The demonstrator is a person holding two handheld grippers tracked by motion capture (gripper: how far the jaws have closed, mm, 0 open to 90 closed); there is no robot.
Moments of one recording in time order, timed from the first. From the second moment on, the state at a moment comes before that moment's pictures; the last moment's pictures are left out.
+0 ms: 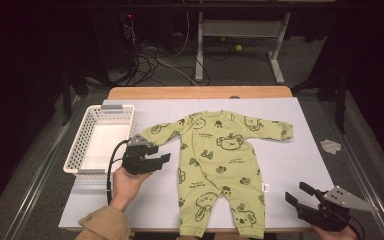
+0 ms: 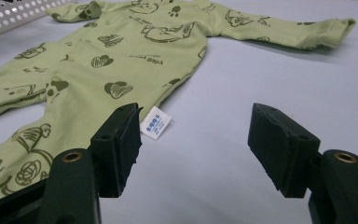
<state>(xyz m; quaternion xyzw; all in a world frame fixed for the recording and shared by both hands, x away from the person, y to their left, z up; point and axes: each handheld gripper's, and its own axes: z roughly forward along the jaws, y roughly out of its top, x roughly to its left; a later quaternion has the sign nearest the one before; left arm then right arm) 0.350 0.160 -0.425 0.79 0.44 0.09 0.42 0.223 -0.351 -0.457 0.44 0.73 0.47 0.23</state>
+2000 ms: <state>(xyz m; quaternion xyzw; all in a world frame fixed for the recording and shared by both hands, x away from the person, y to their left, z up) 0.478 0.142 -0.420 0.80 0.52 0.03 0.31 0.218 -0.352 -0.466 0.42 0.73 0.48 0.25</state>
